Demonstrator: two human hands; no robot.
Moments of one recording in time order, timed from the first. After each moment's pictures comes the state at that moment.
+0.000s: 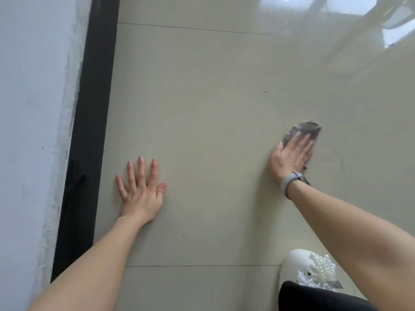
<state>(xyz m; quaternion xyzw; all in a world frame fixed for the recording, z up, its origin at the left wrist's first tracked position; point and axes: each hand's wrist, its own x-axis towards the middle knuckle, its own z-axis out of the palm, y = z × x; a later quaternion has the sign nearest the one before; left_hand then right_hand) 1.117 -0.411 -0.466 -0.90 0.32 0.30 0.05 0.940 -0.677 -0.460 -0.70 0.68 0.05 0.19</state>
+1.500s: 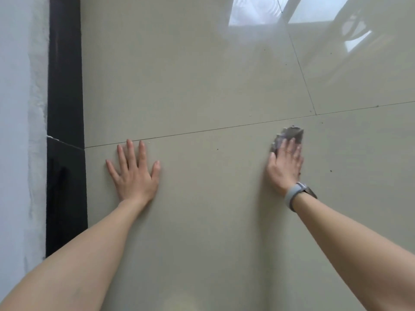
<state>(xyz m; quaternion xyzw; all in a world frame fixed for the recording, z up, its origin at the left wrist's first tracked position) 1.338 -0.684 -0.487 -0.92 0.36 0.16 -0.02 1.084 -0.865 -0.461 -0.70 0.68 0.07 0.22</state>
